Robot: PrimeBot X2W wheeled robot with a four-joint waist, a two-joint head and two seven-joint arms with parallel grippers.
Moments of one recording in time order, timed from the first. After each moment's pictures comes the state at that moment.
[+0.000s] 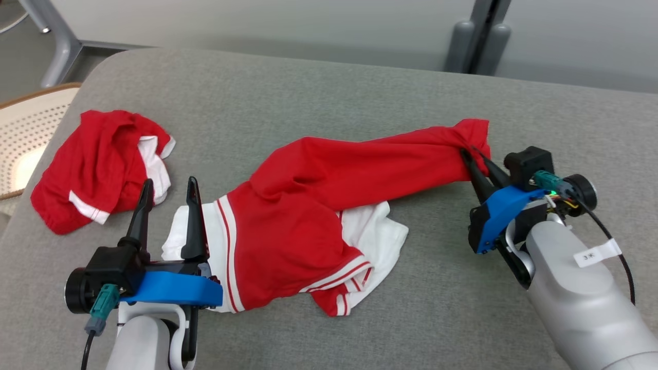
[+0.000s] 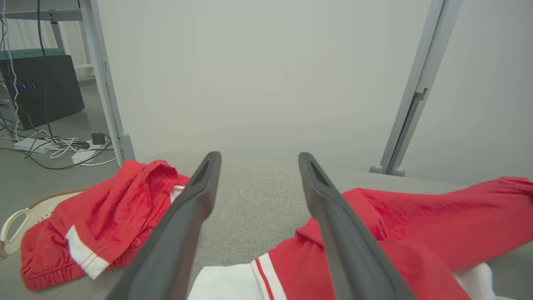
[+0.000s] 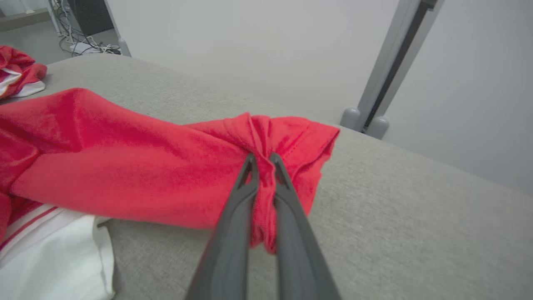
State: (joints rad) left arm -0.22 0.05 -0.05 0.25 -0.18 -0.08 -0.26; right arm -0.77 -0.15 0.35 1.01 0.19 0.13 -0.26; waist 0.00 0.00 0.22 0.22
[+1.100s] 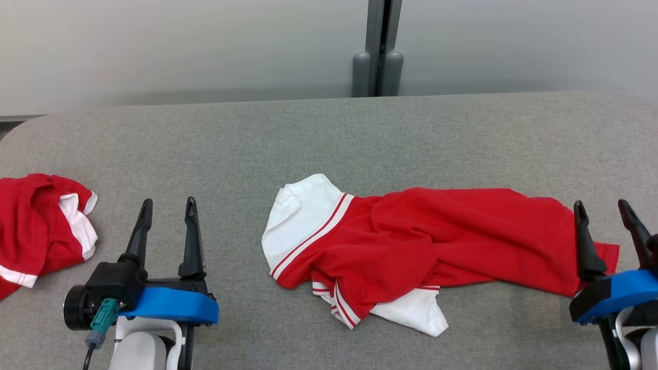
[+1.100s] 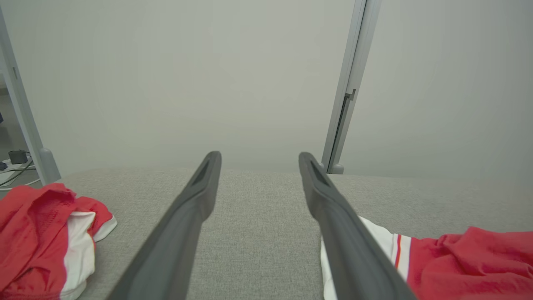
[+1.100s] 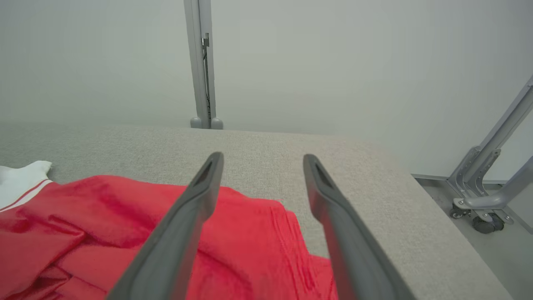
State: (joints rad) left arm -0.17 0.05 -0.02 0.27 -0.16 -0.11 -0.26; right arm -0.12 -0.14 -0.21 0.13 0.07 0.13 -0.01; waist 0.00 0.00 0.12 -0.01
